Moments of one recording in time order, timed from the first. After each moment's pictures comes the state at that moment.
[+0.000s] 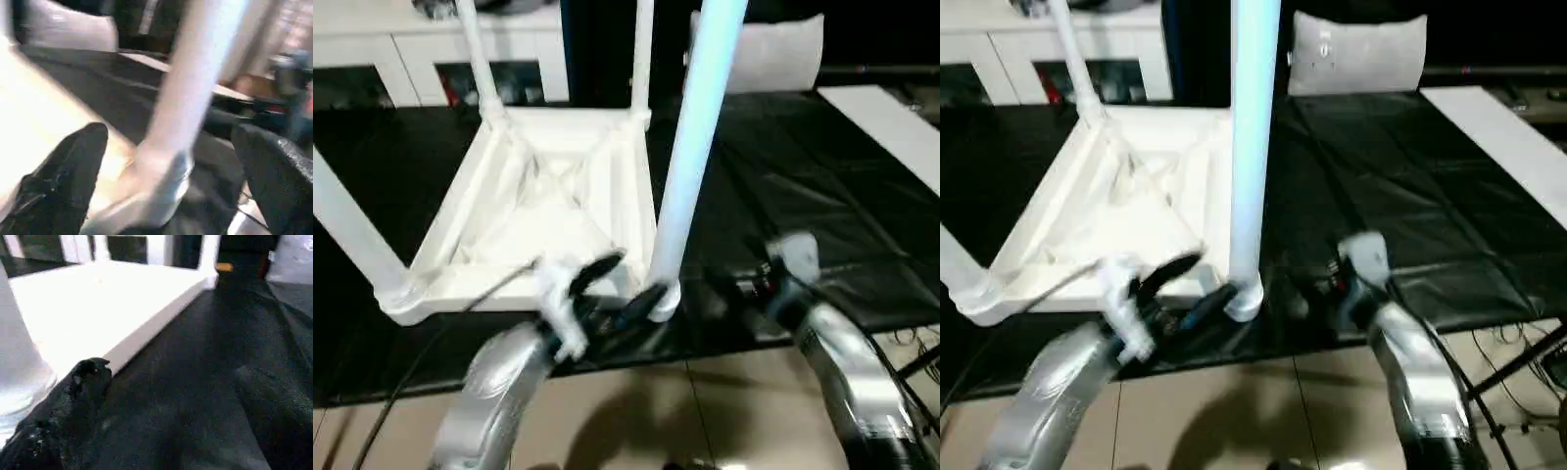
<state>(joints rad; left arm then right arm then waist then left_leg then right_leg) 0.09 0.17 -0.11 -0.19 -0.38 0.15 -0.60 -0.06 -0.26 -0.06 0.03 0.21 0.15 0.52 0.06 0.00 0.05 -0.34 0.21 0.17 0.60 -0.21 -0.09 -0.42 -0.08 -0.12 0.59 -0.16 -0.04</state>
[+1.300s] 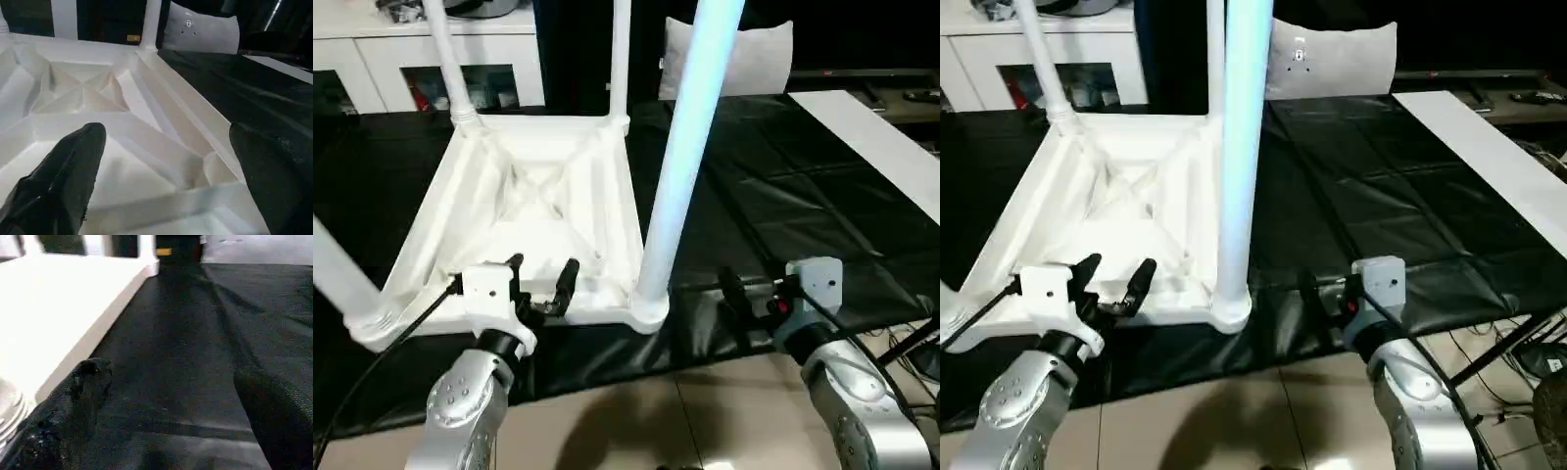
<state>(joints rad) 0.14 0.09 -0.01 -0.32 -0.20 0.22 -0.19 0.08 -0.20 -0.01 -0.30 0.16 0.38 0.29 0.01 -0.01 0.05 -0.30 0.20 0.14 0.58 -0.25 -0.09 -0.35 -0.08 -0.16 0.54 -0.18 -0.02</state>
